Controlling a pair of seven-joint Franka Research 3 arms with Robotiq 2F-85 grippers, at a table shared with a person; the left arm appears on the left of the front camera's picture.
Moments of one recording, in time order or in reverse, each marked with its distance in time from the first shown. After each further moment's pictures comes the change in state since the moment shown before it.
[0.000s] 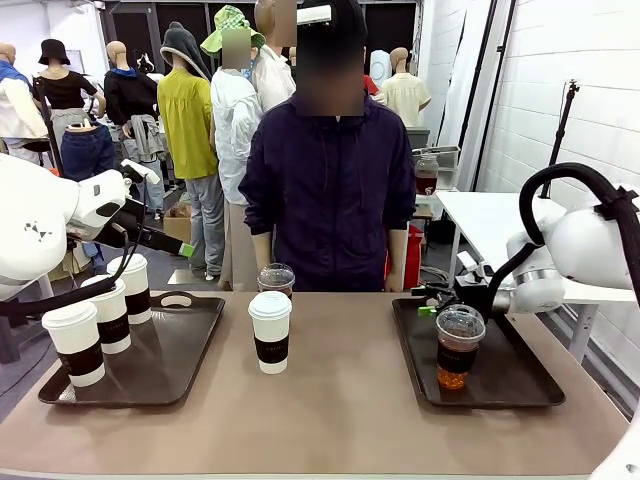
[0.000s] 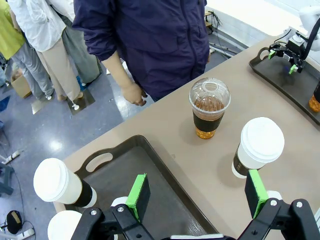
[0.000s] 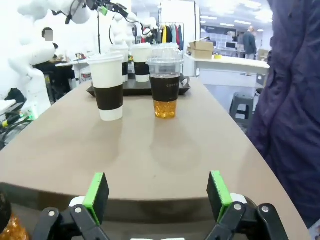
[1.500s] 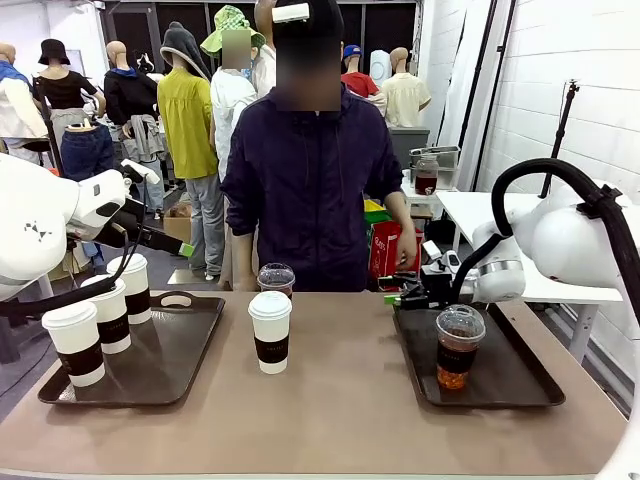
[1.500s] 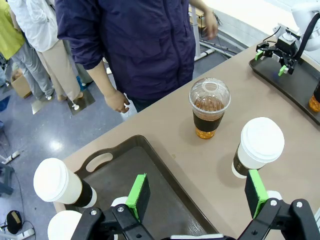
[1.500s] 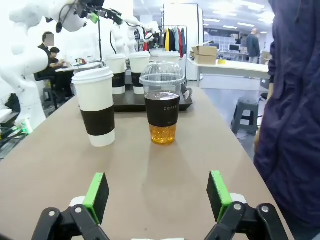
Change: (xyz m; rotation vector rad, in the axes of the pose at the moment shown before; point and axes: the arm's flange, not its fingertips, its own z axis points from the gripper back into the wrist) left arm 0.000 0.000 0.000 0.000 0.000 0.000; right arm 0.026 -0.016 -0.080 0.013 -0.004 -0.002
